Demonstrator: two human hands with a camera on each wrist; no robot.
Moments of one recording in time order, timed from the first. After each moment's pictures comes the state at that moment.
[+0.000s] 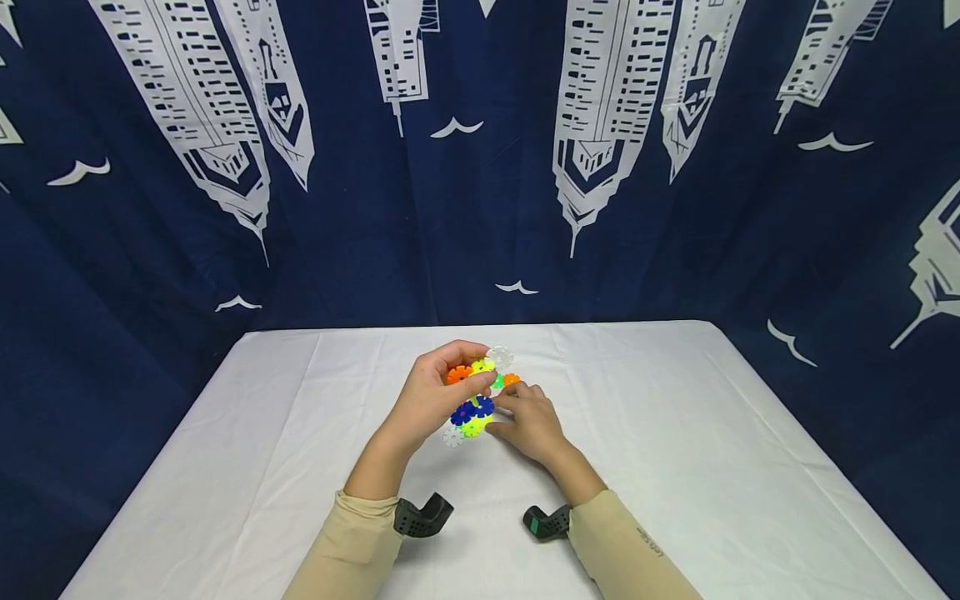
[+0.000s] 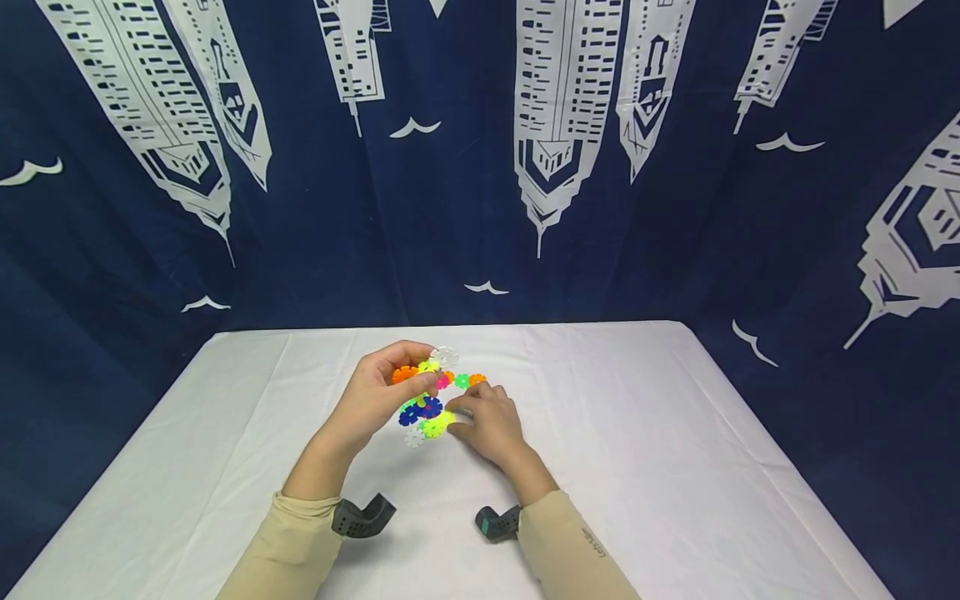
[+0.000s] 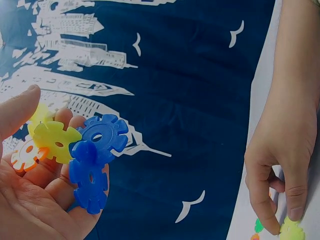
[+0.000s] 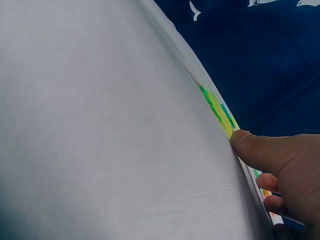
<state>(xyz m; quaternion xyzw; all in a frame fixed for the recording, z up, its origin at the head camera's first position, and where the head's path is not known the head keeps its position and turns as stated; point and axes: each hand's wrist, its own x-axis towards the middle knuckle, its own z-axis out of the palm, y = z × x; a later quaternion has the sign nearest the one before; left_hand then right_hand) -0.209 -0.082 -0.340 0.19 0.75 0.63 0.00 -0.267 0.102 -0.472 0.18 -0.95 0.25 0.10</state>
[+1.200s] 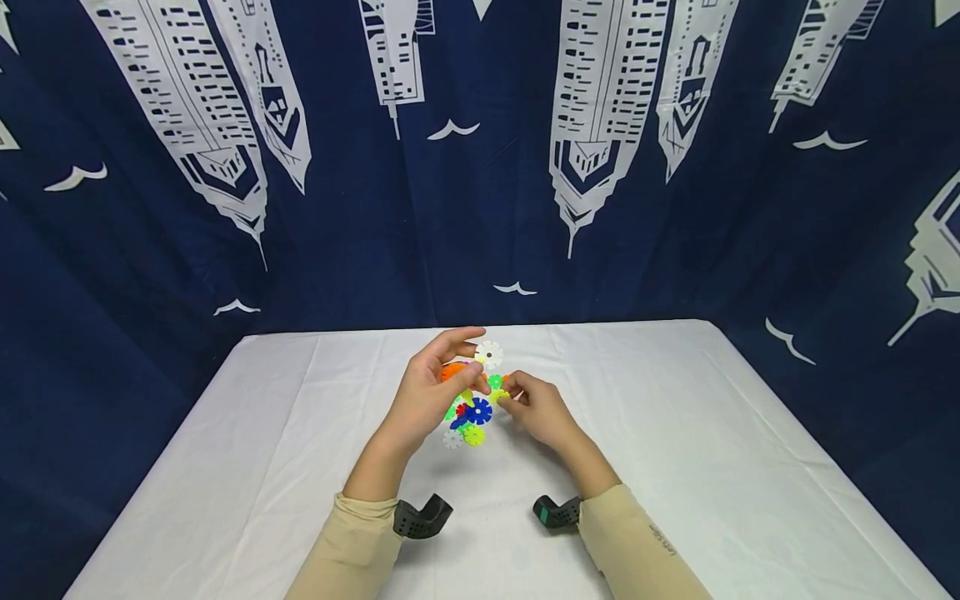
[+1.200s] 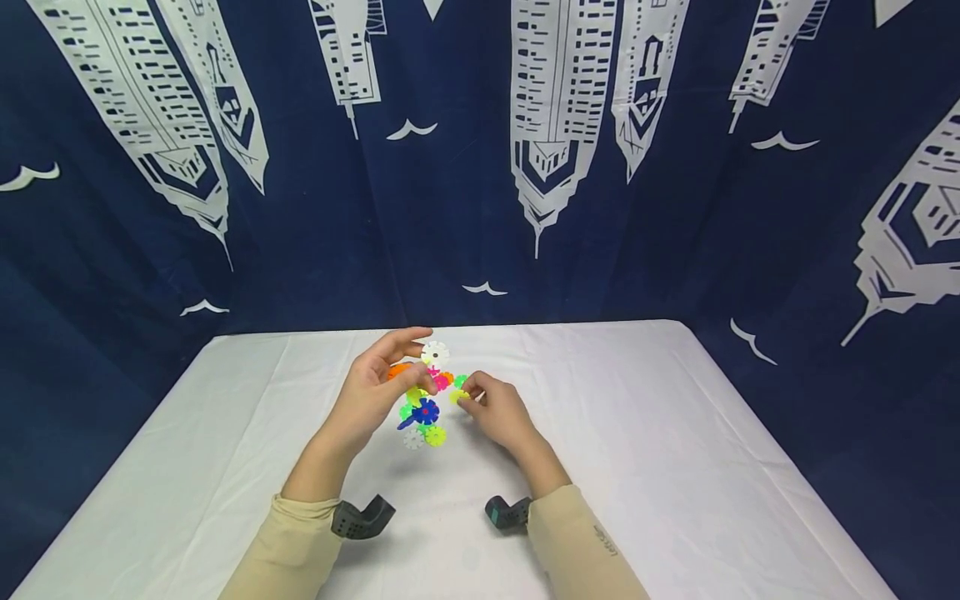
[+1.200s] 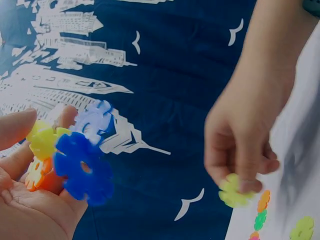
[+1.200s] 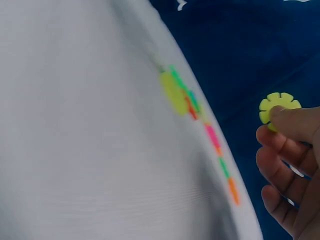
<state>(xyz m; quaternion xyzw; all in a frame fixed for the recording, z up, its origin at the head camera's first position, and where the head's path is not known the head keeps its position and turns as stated) -0.215 -0.084 -0.344 0.23 0.70 0.68 -0.02 -0.272 0.116 -0.442 0.14 -0.89 0.43 0.05</state>
